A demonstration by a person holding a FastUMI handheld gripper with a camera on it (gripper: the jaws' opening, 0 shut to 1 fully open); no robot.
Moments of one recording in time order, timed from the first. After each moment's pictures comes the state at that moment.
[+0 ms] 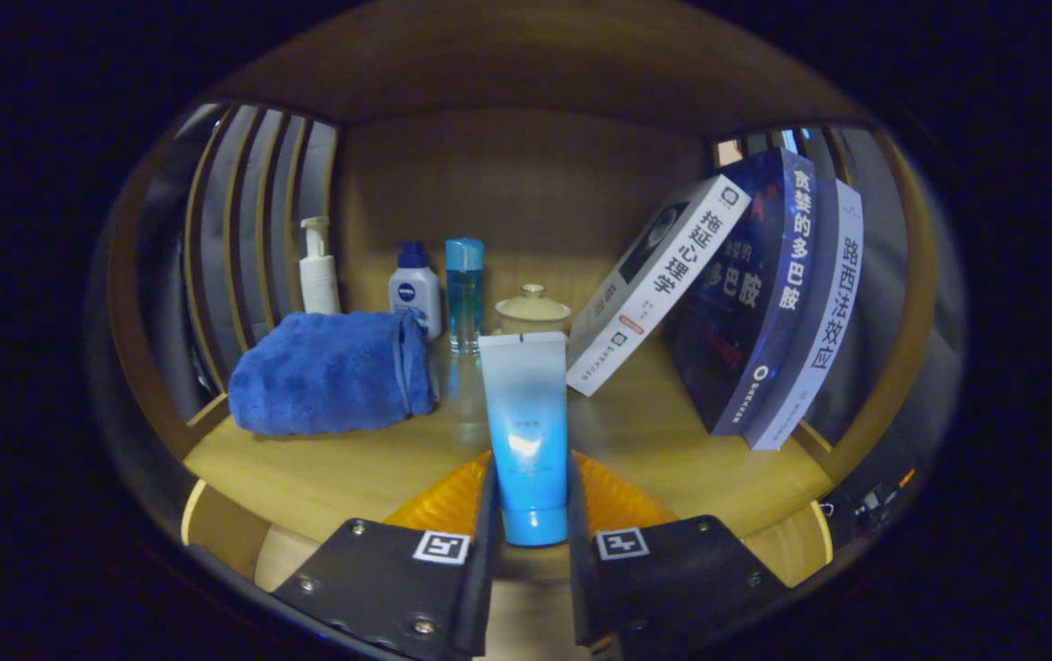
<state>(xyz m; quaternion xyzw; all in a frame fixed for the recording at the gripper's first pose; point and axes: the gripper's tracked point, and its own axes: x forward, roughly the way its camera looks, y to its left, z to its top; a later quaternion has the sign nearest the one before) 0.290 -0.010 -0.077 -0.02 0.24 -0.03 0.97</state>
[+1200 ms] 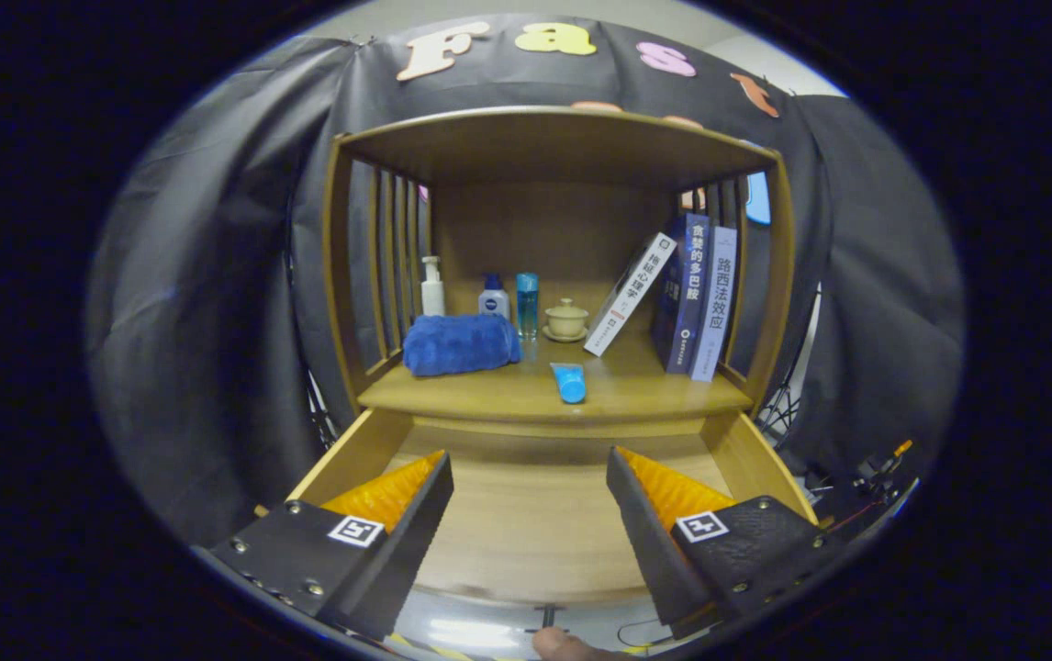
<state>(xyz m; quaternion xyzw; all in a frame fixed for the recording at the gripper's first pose) 0.034 0.029 -0.003 0.00 0.19 0.01 0.98</state>
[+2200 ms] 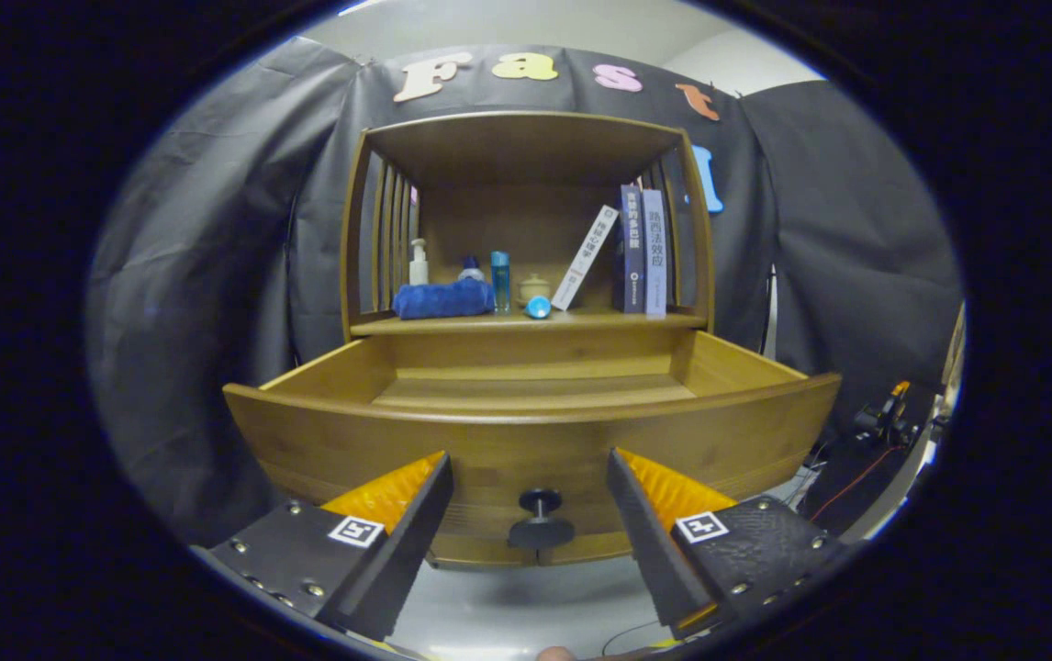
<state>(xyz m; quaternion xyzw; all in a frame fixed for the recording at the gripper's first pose) -0.042 -0.002 -0.140 0.02 0.14 -0.03 0.99</state>
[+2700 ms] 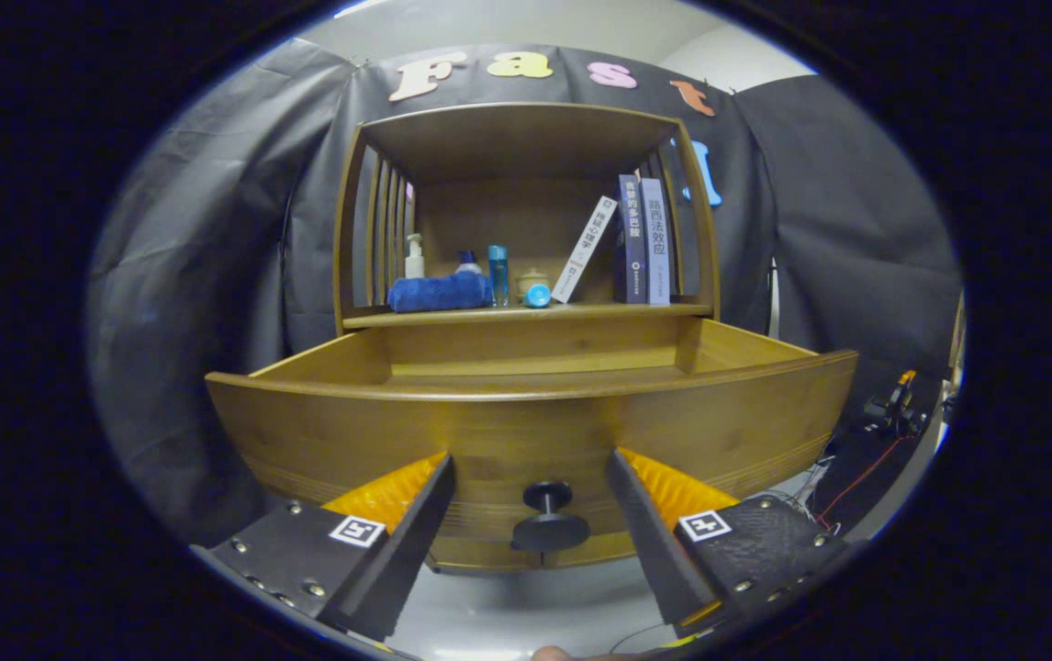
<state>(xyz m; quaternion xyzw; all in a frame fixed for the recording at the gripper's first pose) -0.025 -0.003 -0.151 0.03 0.12 -0.03 0.99</state>
